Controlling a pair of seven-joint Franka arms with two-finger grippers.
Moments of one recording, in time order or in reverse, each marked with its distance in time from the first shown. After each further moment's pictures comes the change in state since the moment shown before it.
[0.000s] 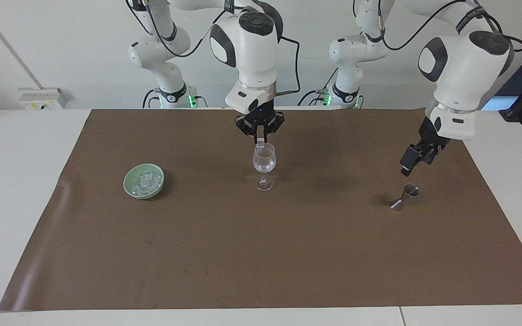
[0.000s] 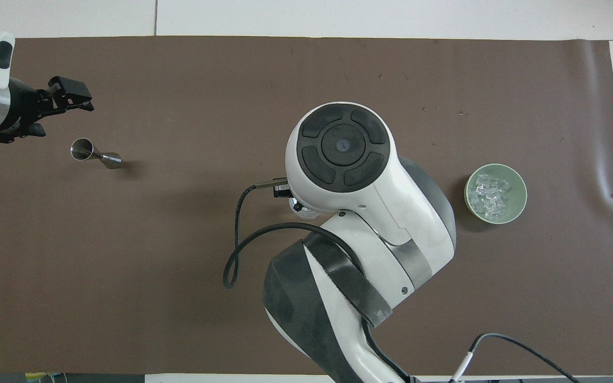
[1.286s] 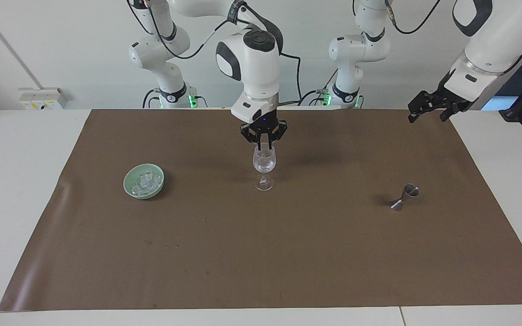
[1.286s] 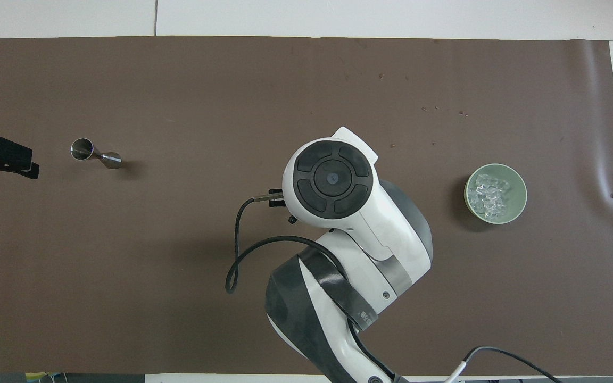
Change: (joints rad) left arm -0.055 -0.034 0.134 0.196 -0.043 -0.544 0.451; right arm 0.020 -0.025 0.000 -0.148 0.001 0.144 0.035
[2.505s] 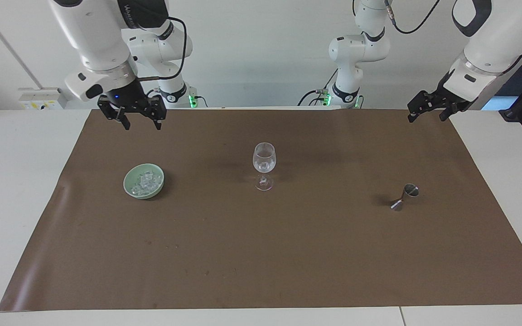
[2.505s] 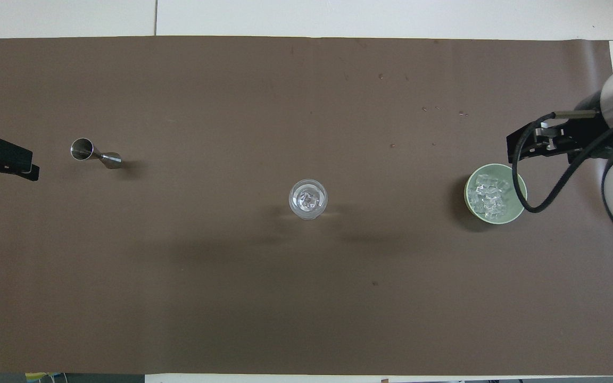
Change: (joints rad) left arm 0.002 -0.003 0.000 -0.006 0.000 0.001 0.002; right arm -0.532 -0.157 -0.024 0.163 -0.005 -0.469 -0.466
